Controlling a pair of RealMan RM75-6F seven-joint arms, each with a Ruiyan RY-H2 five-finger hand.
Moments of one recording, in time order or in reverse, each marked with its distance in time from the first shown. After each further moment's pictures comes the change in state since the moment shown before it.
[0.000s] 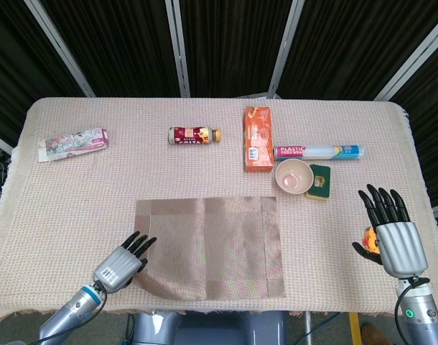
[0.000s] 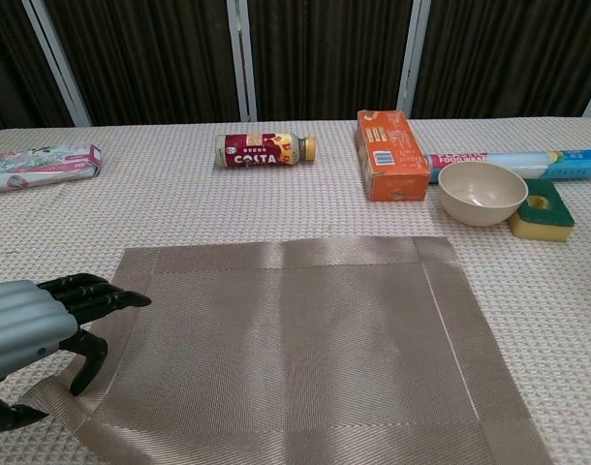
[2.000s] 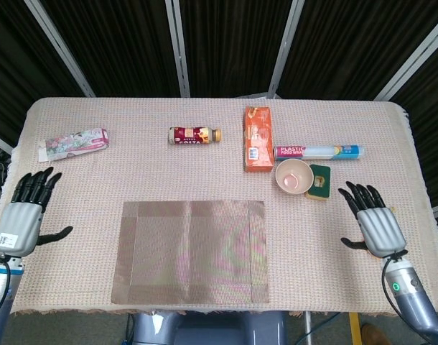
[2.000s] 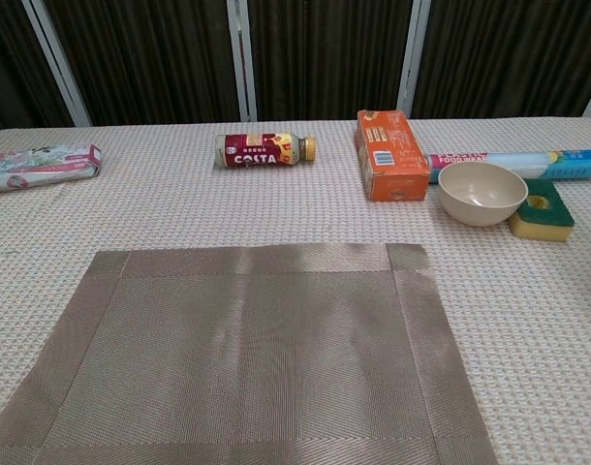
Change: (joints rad) left arm 0.173 0.300 -0.240 -0.119 -0.112 0.419 -0.380; right arm 0.157 -0.003 0.051 0.096 0.154 -0.363 0.086
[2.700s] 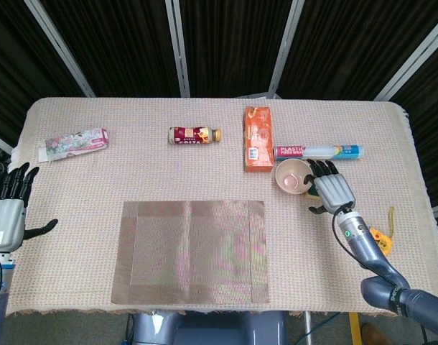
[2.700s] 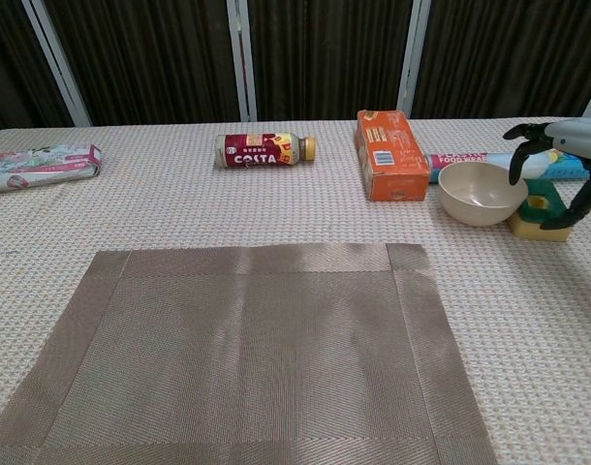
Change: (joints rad) left arm 0.033 -0.035 -0.065 0.058 -0.076 -0.016 0.024; right arm 0.292 -0.307 0.077 0.394 0.181 -0.303 -0.065
